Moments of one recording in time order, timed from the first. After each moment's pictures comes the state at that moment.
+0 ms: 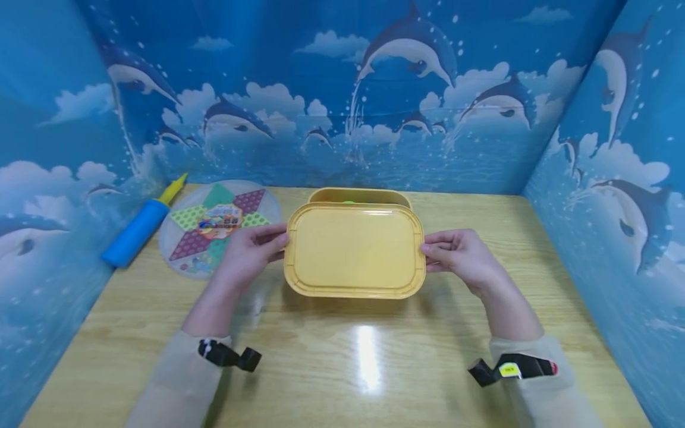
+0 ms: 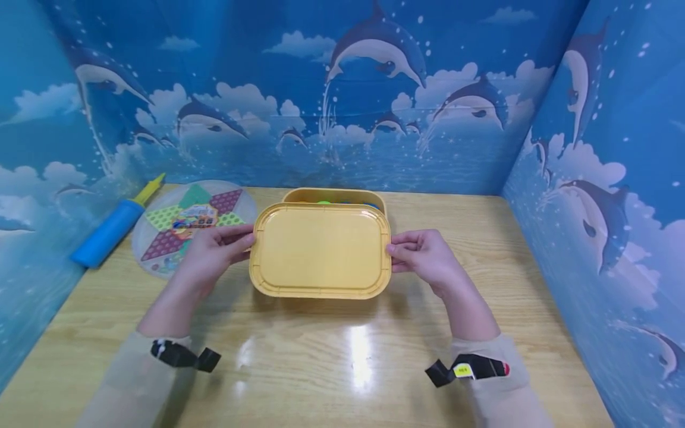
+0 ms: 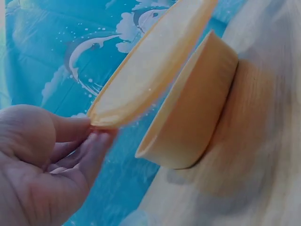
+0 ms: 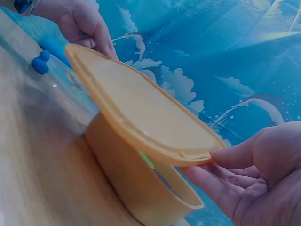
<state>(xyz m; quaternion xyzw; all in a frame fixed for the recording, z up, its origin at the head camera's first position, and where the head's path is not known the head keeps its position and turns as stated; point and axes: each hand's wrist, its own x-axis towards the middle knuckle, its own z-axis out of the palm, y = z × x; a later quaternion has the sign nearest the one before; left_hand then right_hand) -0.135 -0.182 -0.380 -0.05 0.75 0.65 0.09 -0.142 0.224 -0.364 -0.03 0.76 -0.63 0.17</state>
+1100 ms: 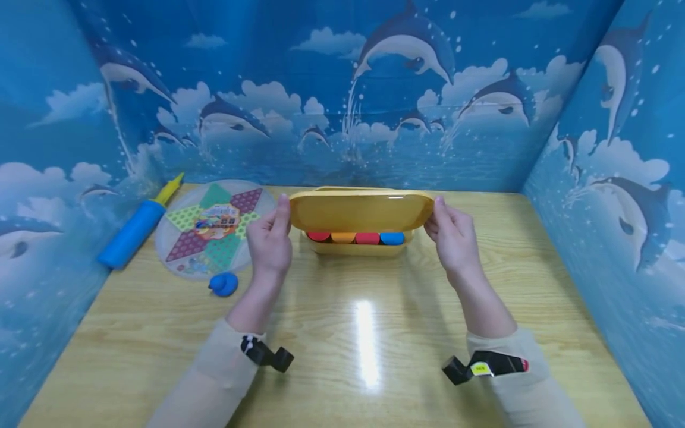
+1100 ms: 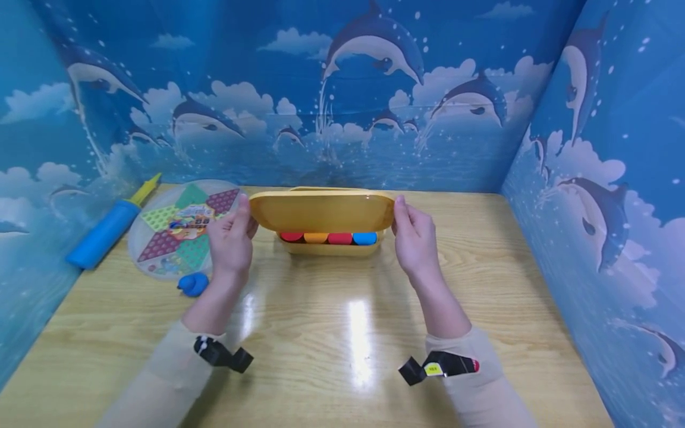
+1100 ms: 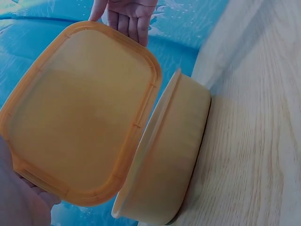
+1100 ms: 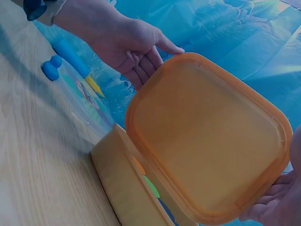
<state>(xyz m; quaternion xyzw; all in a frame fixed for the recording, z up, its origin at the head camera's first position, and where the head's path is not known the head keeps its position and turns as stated) -0.143 -0.114 -0.377 -0.04 0.70 0.67 -0.25 -0.143 0.183 -0.344 -0.03 0.75 -0.66 -0.05</state>
